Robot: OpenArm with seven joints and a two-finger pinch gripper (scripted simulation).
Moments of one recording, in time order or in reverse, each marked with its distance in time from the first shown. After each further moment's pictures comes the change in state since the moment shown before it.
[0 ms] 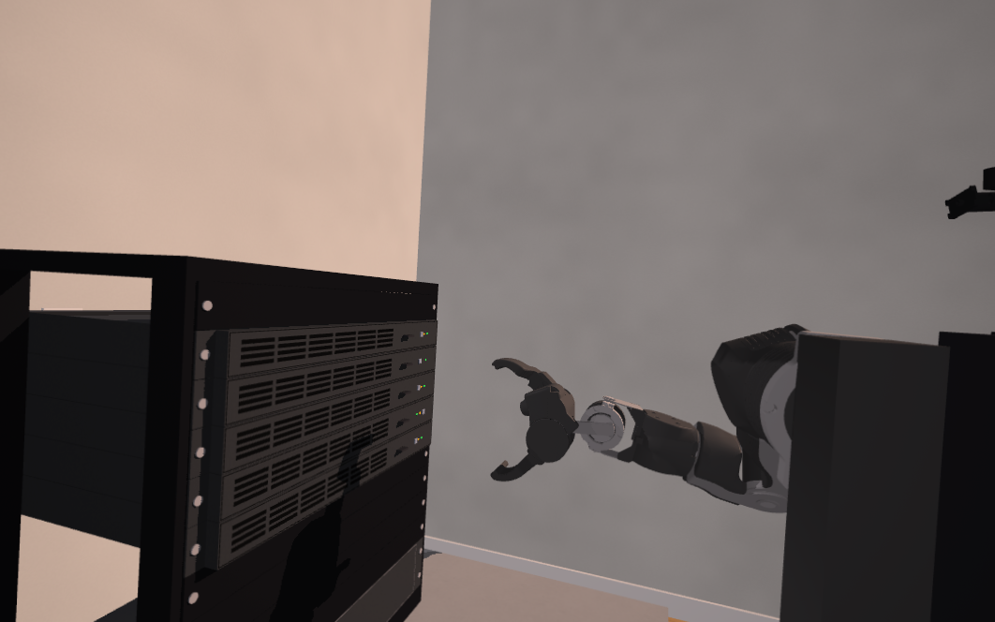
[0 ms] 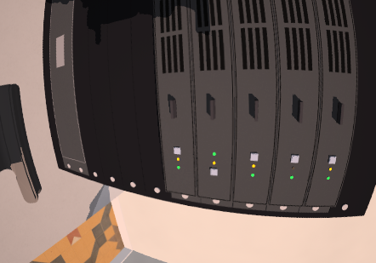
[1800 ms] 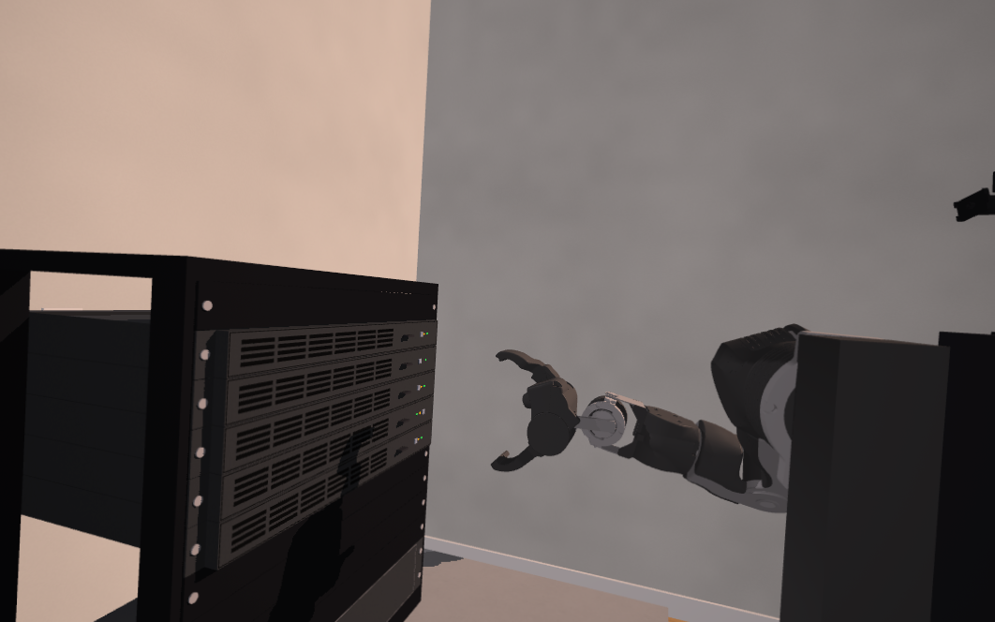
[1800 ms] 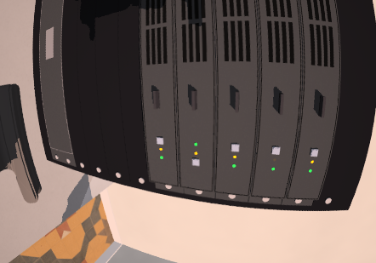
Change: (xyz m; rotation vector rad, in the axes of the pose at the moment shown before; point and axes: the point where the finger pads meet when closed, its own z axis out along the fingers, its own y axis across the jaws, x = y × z) arm -0.005 0.013 -0.002 -0.044 -0.019 -0.033
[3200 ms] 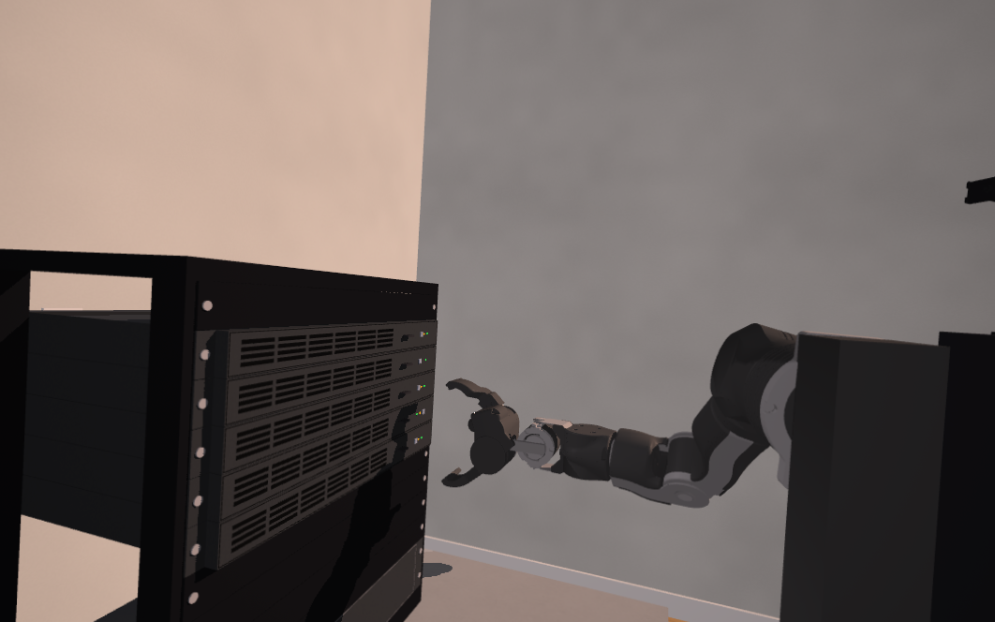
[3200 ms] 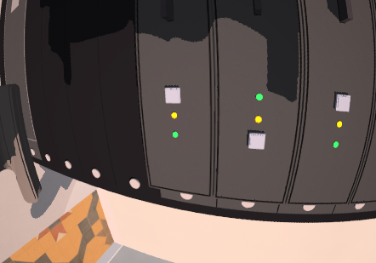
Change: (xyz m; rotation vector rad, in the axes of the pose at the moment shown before) arm -0.065 -0.061 0.102 0.000 -0.026 0.004
